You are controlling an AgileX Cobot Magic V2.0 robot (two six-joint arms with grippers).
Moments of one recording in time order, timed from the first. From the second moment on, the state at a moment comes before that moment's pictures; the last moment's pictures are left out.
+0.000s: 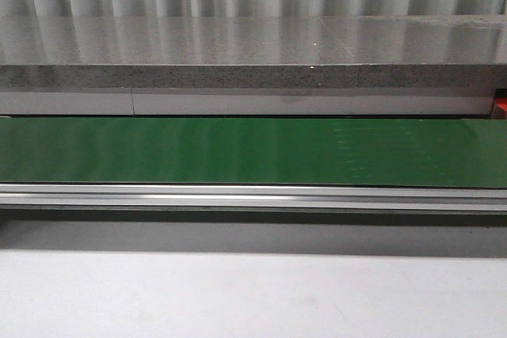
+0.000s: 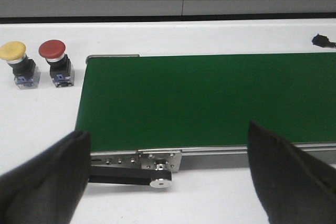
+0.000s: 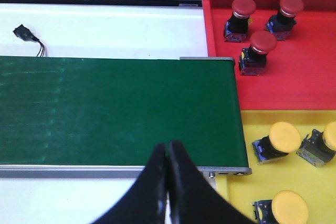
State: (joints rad) left arm -0.04 0.63 -0.64 -0.12 0.62 0.09; right arm -0.15 0.76 -0.80 0.04 0.74 -0.07
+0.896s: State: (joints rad) left arm 0.20 1.65 -1.19 -0.12 0.50 -0.03; right arm -0.15 0.76 -0.80 0.04 0.74 -0.07
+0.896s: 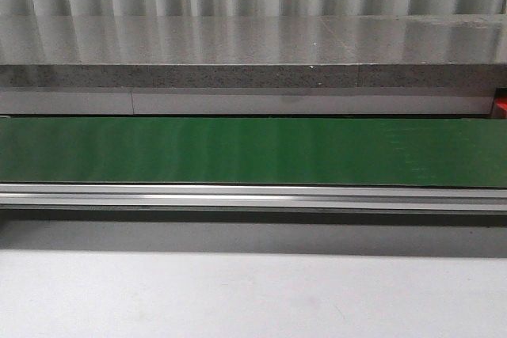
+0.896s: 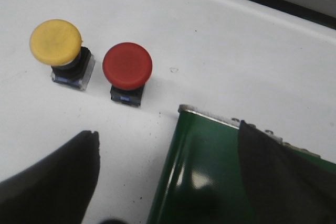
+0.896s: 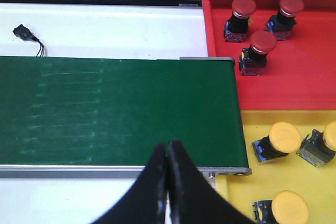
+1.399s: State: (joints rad) left arm 0.24 1.84 -1.31 -0.11 0.49 -0.03; right arm -0.15 0.76 -0.80 0.04 0.74 -0.07
